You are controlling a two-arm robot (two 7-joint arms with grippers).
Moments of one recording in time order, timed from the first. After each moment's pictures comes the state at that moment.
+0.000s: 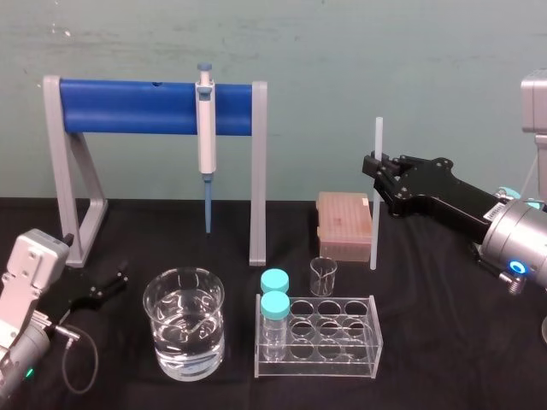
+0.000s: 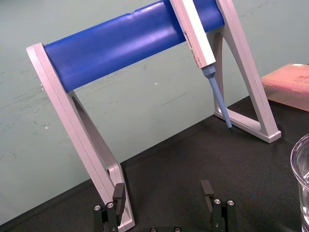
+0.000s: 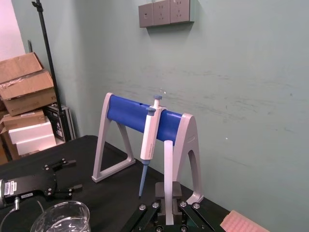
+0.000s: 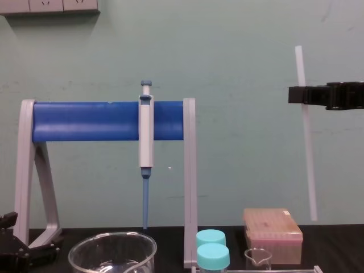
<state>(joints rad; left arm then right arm) -0.20 0.60 0.45 -1.41 -0.25 -0.12 0.03 0.30 0.62 -0.31 -1.79 0.64 0.26 0.34</state>
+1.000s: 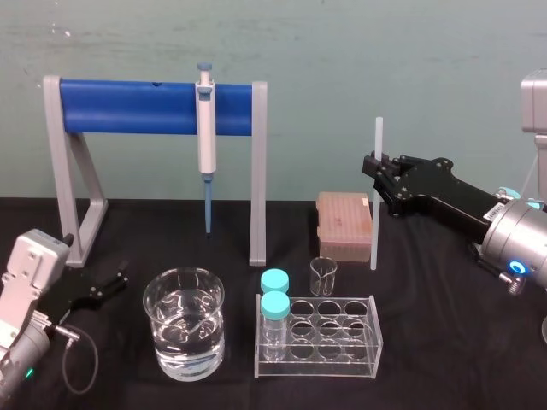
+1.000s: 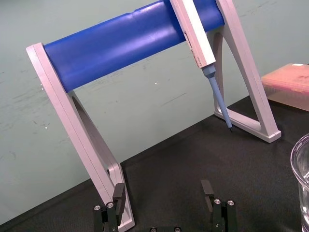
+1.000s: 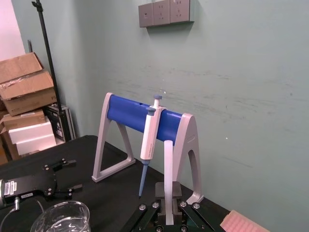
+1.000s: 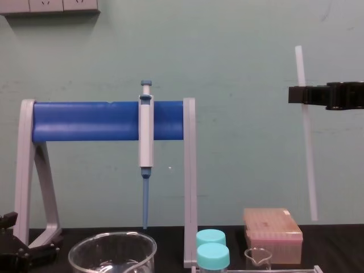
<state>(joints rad) -0.20 0.60 0.45 -1.41 -0.25 -0.12 0.03 0.30 0.62 -0.31 -1.79 0.64 0.26 0.34</state>
